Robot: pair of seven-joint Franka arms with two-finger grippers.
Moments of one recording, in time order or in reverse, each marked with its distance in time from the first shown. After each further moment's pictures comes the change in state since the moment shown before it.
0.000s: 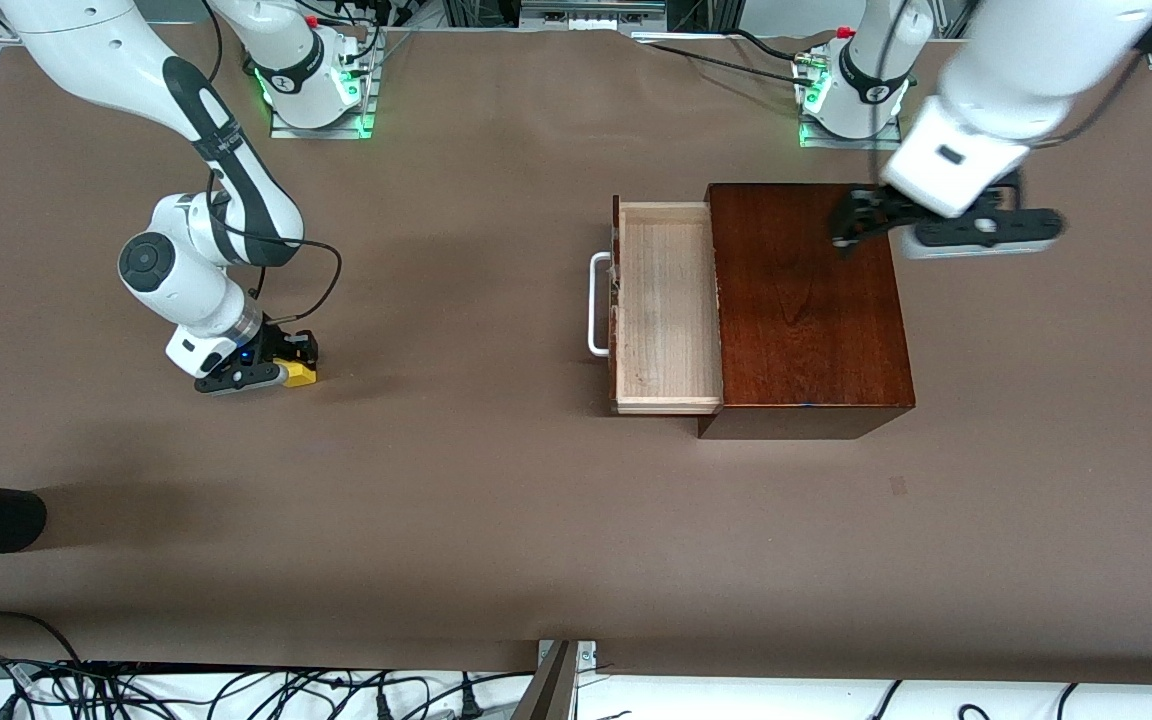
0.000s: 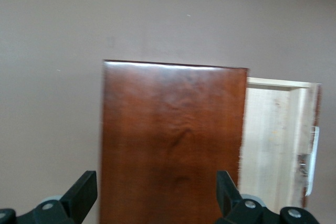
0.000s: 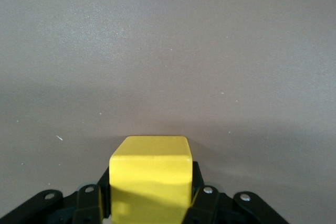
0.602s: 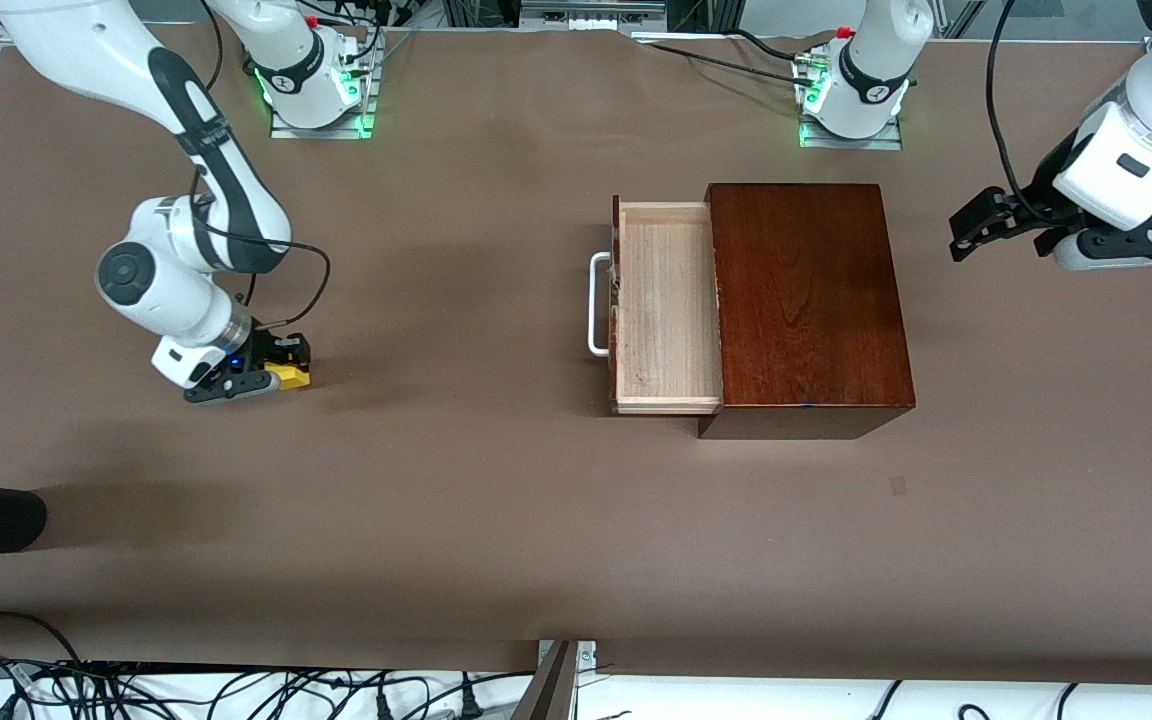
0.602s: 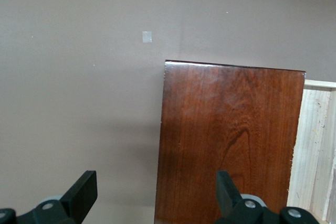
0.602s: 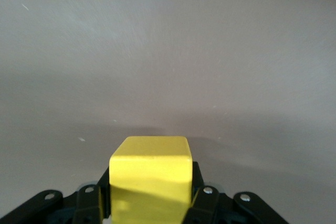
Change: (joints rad) left arm 0.036 -0.022 0.153 -0.003 -0.037 -0.060 0.168; right arm 0.000 -0.050 0.000 0.138 0.000 -0.252 -0.010
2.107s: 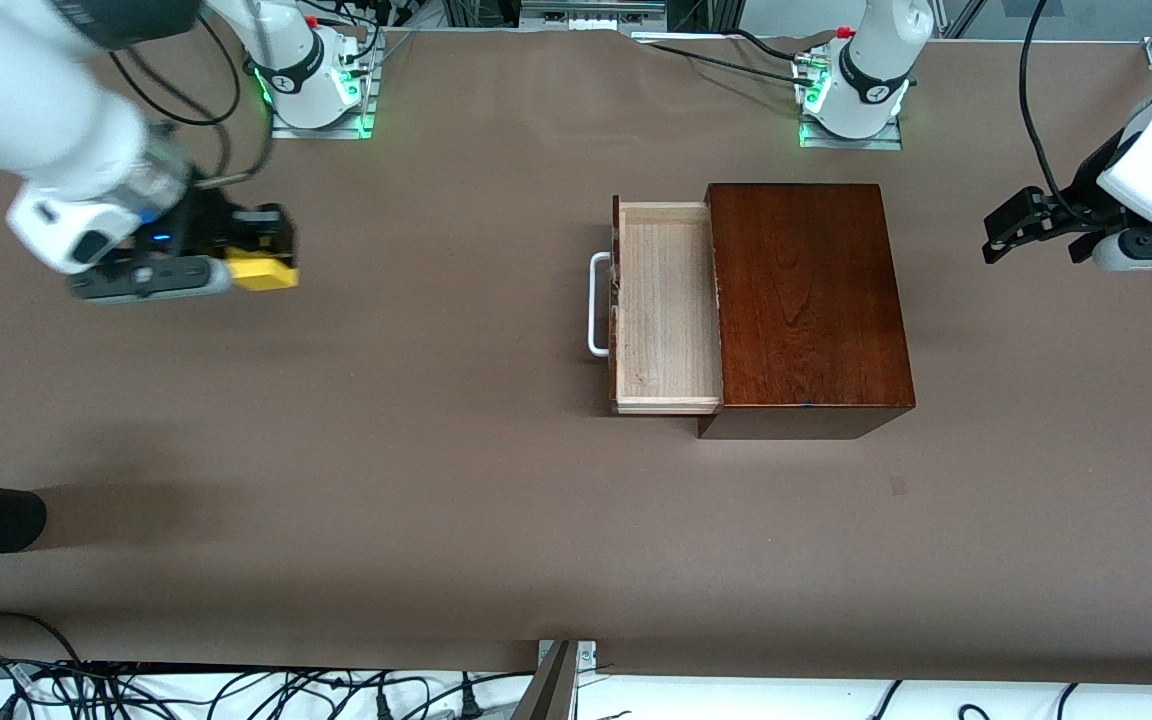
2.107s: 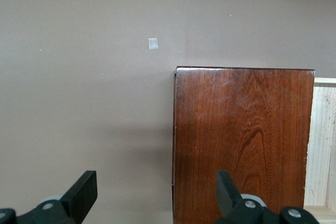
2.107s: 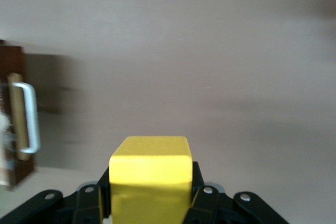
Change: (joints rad) left arm 0.046 0.003 -0.001 0.015 0.000 0.002 0.103; right arm 0.048 -0.164 0.287 0.675 0.008 -0.887 0.574
